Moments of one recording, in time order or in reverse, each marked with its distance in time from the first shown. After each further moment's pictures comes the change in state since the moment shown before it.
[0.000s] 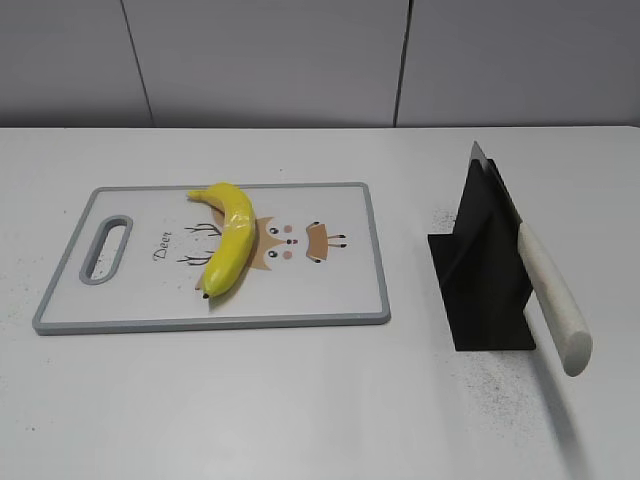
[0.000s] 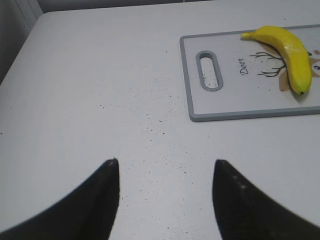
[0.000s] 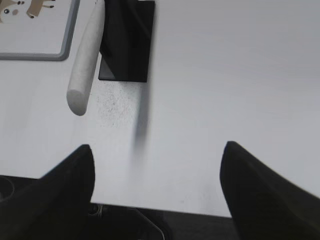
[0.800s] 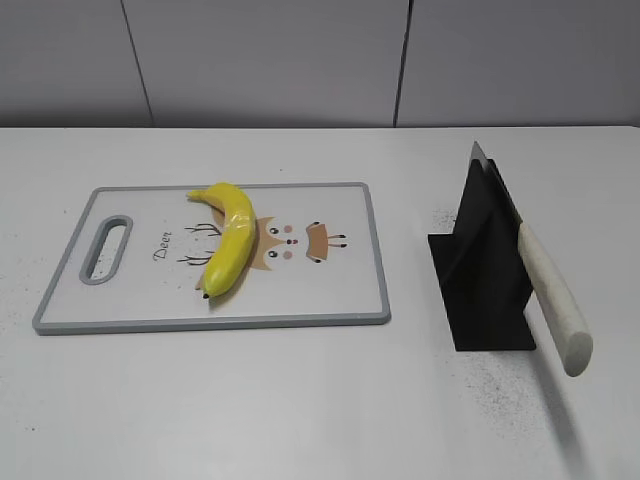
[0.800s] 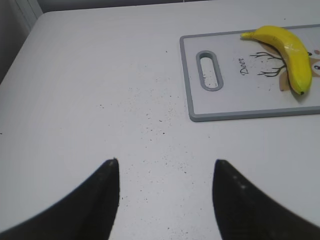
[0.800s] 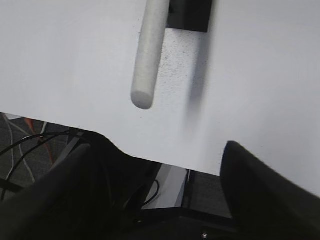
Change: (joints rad) left arm 0.000 0.000 0.000 0.000 0.000 0.000; right arm 0.279 0.504 -0.234 0.016 0.086 0.189
